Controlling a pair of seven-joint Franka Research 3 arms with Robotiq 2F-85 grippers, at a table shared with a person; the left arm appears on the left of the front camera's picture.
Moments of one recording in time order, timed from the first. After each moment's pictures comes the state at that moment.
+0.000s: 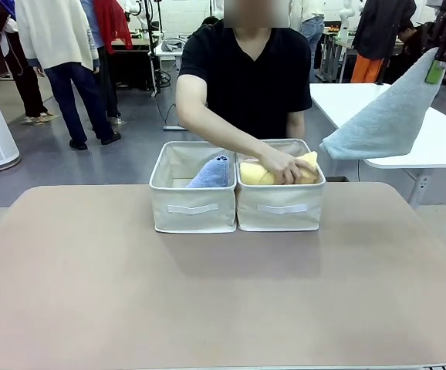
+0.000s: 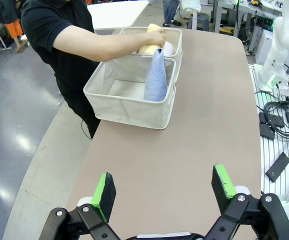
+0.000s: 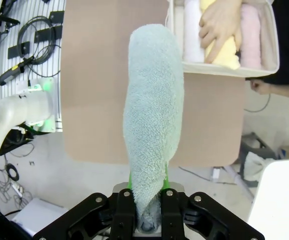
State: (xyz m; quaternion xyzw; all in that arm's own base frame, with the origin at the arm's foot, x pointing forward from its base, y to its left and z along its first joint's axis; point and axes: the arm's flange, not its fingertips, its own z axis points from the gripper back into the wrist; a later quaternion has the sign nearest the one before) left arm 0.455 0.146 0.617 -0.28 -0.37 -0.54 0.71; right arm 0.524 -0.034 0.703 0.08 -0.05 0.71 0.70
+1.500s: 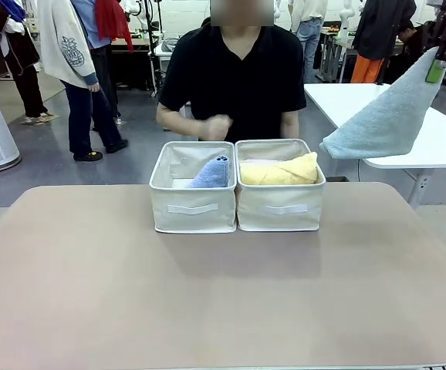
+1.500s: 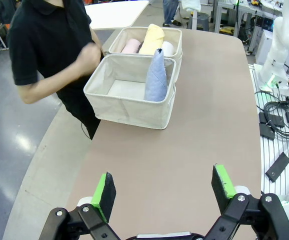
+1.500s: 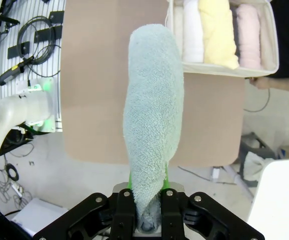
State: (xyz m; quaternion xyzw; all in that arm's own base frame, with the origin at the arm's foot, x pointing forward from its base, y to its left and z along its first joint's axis) left arm 0.455 0.146 0.617 -0.28 -0.37 -0.54 0.71; right arm 0.523 -0.033 0.704 0.08 -0.05 0.71 0.70
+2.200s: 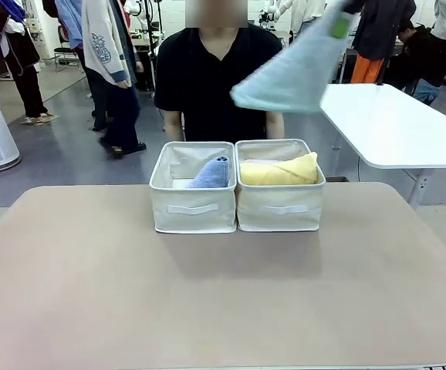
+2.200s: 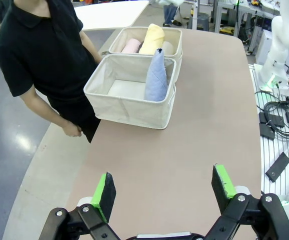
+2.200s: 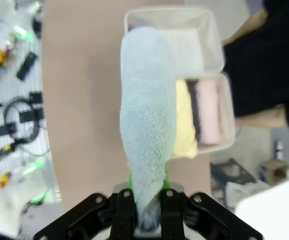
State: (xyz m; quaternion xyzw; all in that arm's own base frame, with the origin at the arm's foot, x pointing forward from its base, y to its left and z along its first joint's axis) left arm 0.455 0.147 0.617 -0.28 -0.37 -0.54 0.71; right arm 0.543 0.163 0.772 0.08 -0.14 0.65 0.74
